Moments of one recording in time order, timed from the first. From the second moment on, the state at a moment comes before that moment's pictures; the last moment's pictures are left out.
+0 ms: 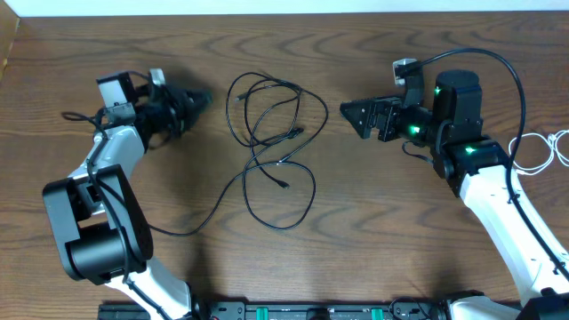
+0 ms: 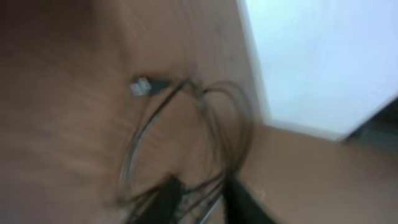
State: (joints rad) left arm 0.27 1.88 1.11 -0.14 0.93 -0.72; right arm 0.19 1.40 0.98 -0.15 -0.63 0.38
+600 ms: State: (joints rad) left arm 0.27 1.87 1.11 -0.38 0.51 -0.25; right arm 0.25 1.84 0.98 0.45 -0.79 0.81
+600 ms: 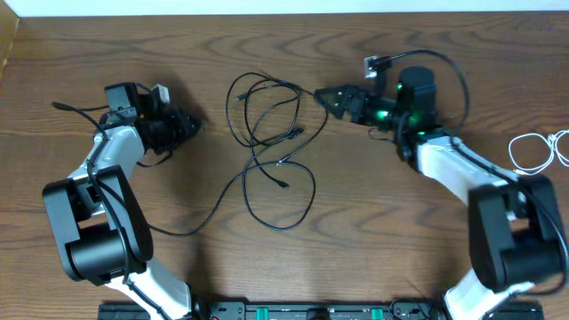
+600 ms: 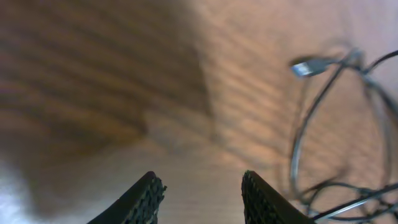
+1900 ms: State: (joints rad) left arm 0.27 1.86 1.11 -0.45 0.36 -0.14; right arm 0.56 2.15 1.09 0.77 -0.21 1.08
